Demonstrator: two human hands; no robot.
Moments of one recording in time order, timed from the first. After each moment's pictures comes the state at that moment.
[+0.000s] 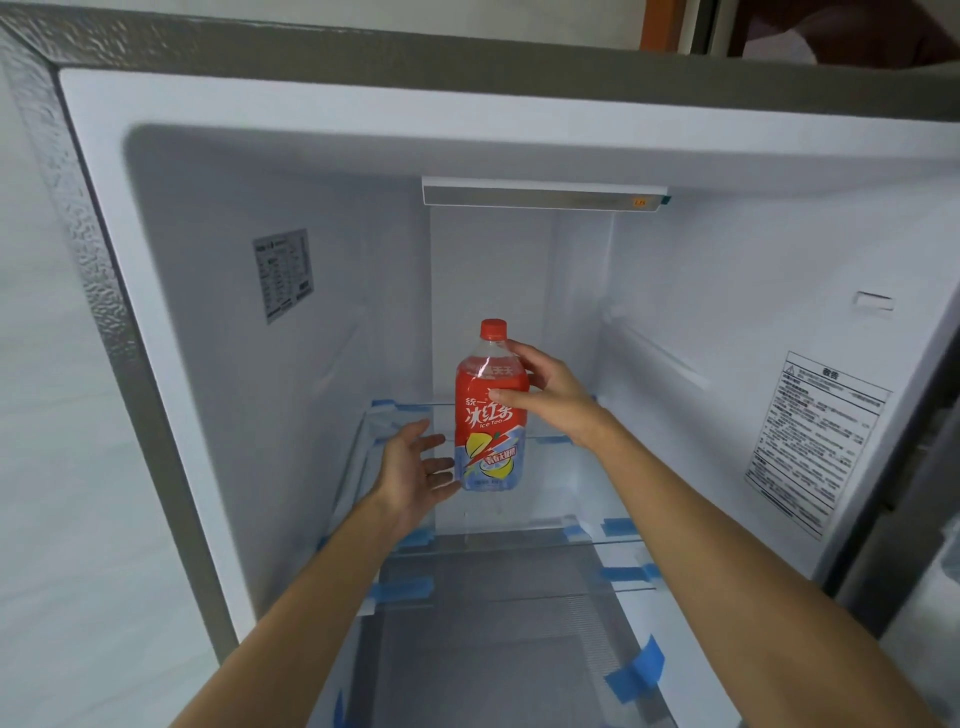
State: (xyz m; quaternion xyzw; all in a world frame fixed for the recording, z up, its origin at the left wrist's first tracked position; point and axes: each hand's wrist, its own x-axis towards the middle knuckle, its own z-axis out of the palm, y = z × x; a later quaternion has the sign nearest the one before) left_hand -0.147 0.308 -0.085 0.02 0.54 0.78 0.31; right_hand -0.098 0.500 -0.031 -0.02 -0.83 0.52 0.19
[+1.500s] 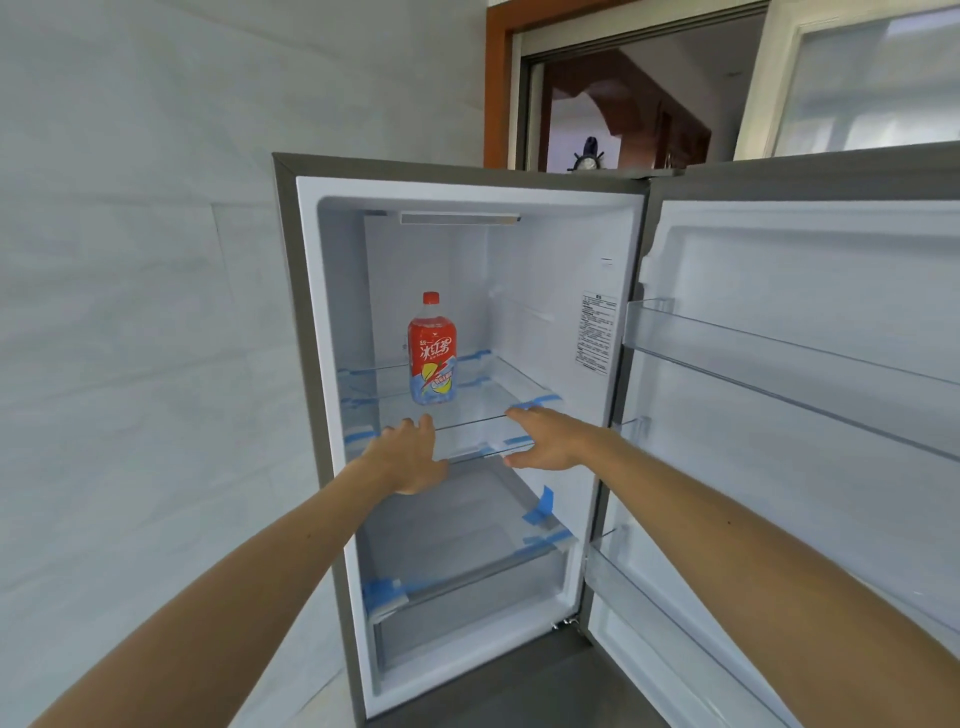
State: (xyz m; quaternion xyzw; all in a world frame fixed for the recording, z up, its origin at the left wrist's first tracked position) left_hand 0.029 0.139 -0.048 0.47 0.88 0.03 0.02; right_hand 0.181 0.304 -0.028 -0.25 -0.96 0.09 -0.02
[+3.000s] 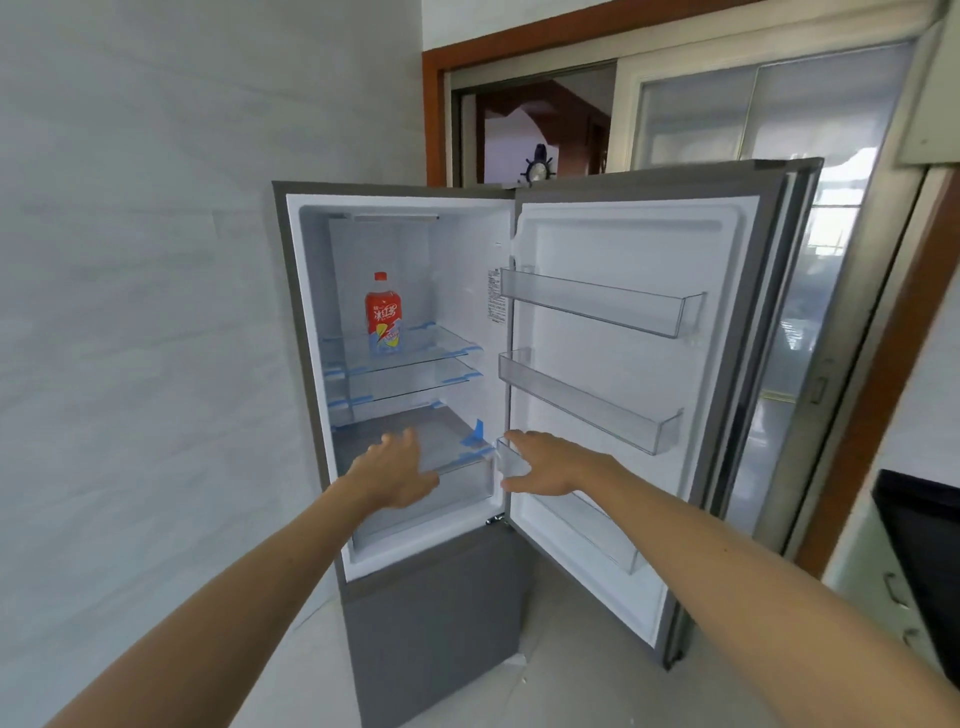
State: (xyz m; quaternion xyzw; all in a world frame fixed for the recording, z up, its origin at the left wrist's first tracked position) left_hand 0.313 -0.051 -0.058 0.49 0.87 0.07 0.04; right_hand 0.486 0.106 -0.055 -0.28 -0.95 0.10 -0.02
